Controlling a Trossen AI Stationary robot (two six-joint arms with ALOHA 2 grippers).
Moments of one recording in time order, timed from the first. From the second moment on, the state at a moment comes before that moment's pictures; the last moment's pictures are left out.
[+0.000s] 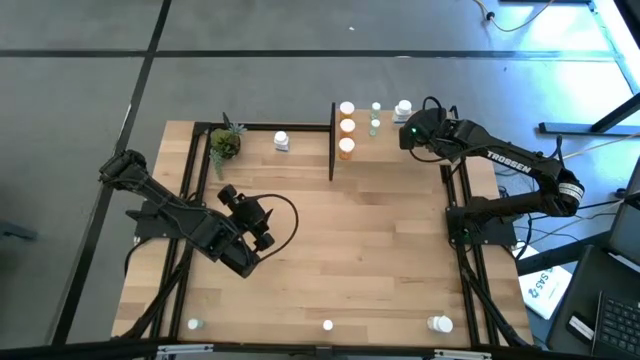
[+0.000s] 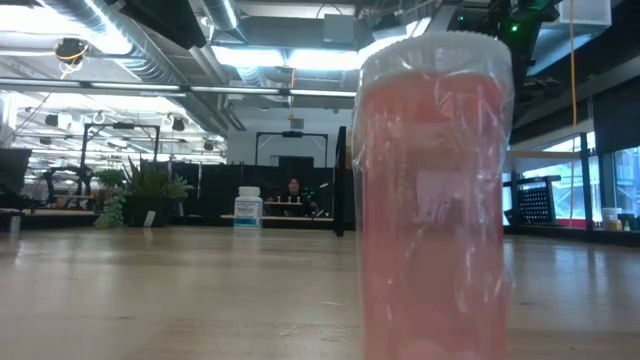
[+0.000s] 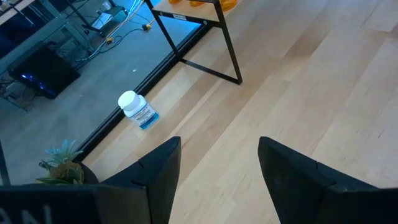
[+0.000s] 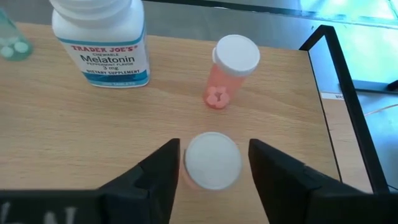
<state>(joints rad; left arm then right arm) -0.56 1.43 1.21 -1.25 -1.03 -1.12 -0.59 1.20 1.04 -0.98 0.65 0.81</state>
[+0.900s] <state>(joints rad) -0.56 1.43 1.21 -1.25 -1.03 -1.12 -0.57 1.09 1.04 -0.97 0.66 0.77</state>
